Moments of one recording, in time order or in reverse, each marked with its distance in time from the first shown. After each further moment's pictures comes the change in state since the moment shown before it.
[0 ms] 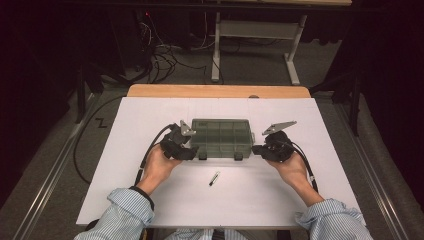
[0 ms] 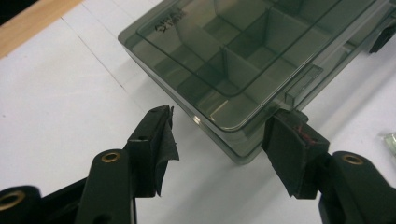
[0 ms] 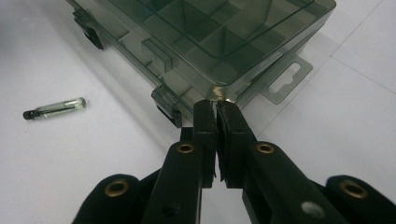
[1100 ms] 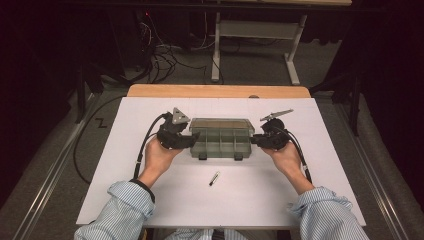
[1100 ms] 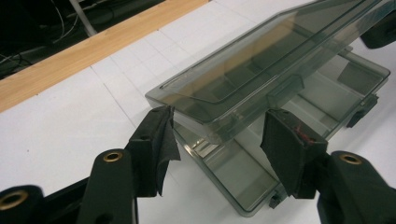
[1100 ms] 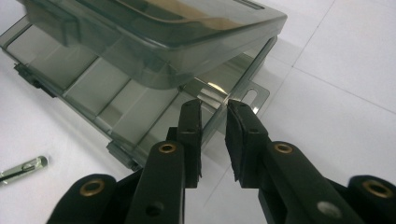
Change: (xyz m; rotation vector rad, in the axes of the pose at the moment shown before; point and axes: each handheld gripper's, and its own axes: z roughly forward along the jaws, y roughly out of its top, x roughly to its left) left arm 0.017 0.018 -0.020 -0.177 -0.016 -0.099; right arm -0.019 0.026 0.016 0.016 -0.078 0.157
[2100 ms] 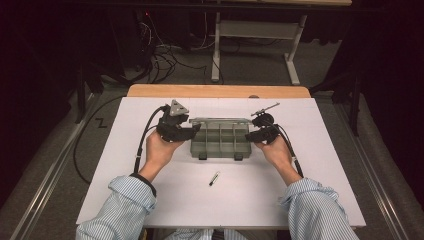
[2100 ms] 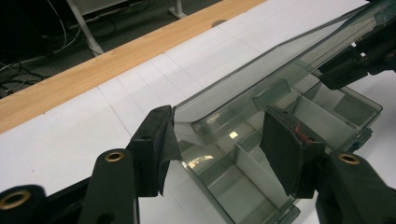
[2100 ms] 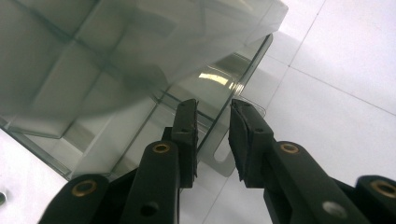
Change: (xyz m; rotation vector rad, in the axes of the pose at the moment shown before) left arm 0.009 0.016 -0.002 -0.056 -0.008 -0.032; right arm -0.001 0.022 0.030 0.116 -0.069 0.038
